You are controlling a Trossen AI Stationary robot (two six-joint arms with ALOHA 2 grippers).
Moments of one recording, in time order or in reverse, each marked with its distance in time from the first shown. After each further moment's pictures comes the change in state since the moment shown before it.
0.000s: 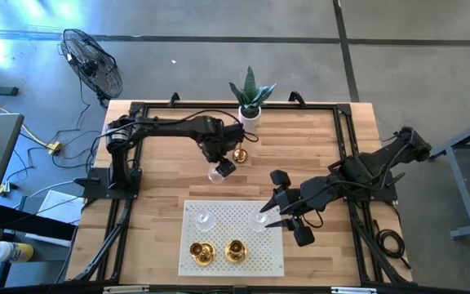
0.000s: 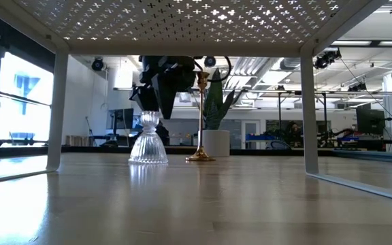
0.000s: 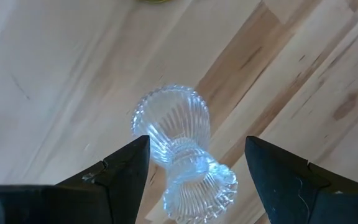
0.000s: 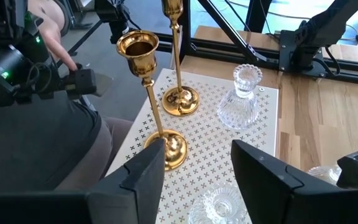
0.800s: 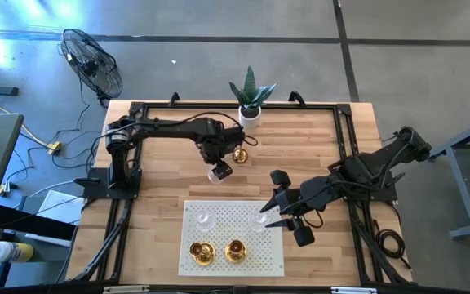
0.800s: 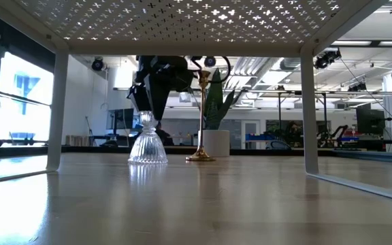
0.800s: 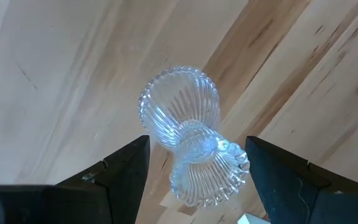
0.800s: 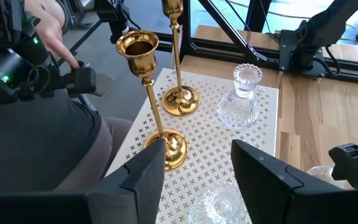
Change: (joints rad) left arm -0.015 0.001 -0.001 -0.054 -0.026 0.061; right arm 0.000 0.000 0.000 -0.001 0.000 0.000
